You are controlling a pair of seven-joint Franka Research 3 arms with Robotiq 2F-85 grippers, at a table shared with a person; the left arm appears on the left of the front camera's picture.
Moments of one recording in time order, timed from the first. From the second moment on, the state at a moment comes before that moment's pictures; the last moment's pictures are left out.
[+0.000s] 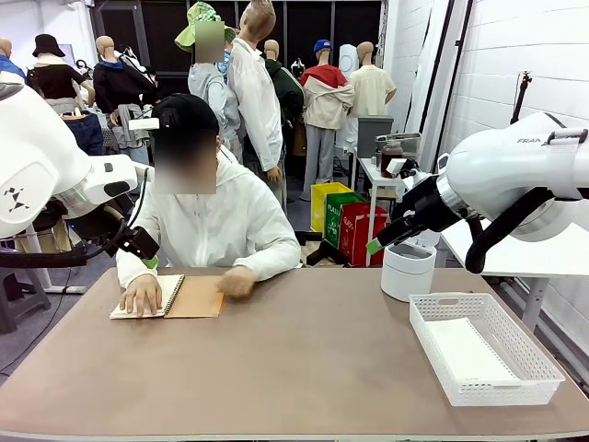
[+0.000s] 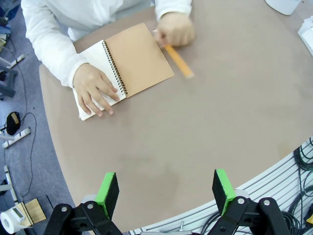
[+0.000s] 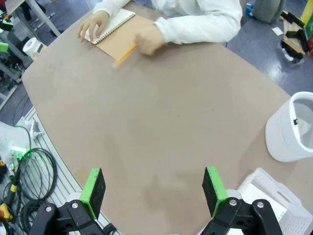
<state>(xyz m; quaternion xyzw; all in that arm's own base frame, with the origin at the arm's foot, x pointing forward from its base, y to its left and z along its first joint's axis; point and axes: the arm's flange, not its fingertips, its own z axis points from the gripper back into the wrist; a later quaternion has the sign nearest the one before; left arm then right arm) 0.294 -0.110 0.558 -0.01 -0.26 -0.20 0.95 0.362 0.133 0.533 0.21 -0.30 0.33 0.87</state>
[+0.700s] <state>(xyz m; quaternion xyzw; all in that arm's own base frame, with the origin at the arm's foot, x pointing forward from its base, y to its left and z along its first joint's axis) 0.294 -0.110 0.558 -0.01 -0.26 -0.20 0.95 0.362 0.133 0.533 0.21 -0.30 0.33 0.87</state>
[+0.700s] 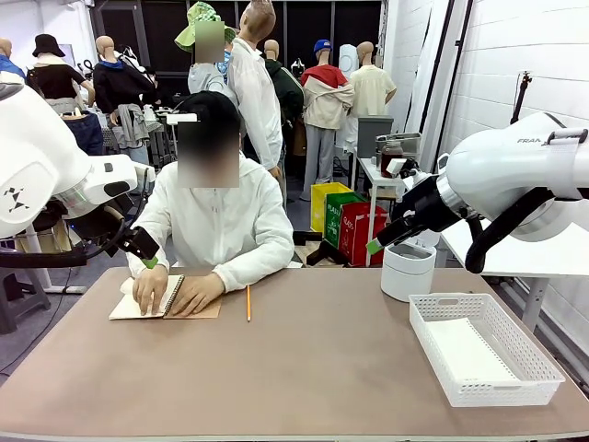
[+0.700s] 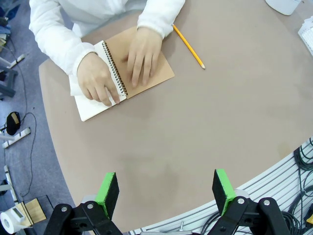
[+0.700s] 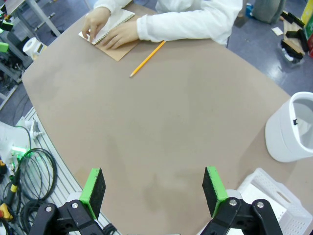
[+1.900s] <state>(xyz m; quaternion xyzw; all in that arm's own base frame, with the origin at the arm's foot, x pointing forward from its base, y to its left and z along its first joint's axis) 0.294 -0.110 0.558 -0.01 -0.26 -0.20 0.95 0.362 0.133 0.533 0.21 -0.30 0.33 0.87</state>
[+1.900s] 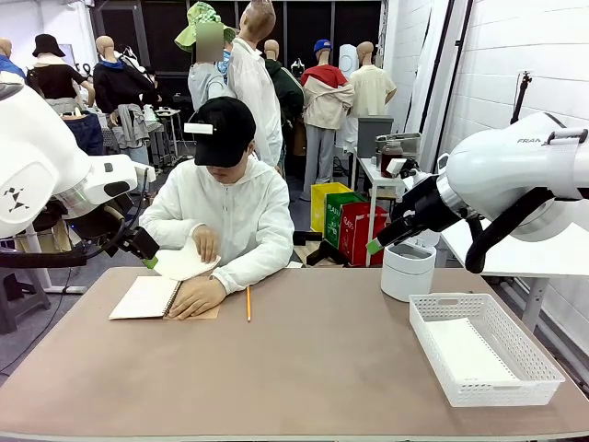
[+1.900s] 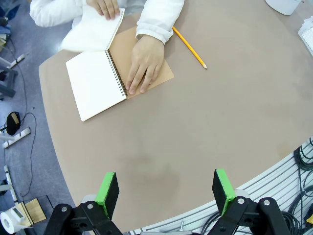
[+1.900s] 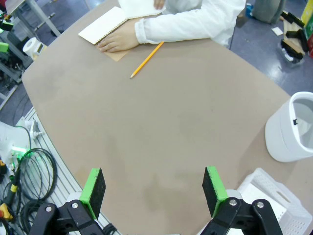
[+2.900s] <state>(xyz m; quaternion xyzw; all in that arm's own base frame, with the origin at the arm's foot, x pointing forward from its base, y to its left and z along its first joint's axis) 0.294 -0.110 0.558 -0.01 -0.26 -0.20 0.95 0.362 0.133 0.533 0.21 -0.30 0.33 0.87</state>
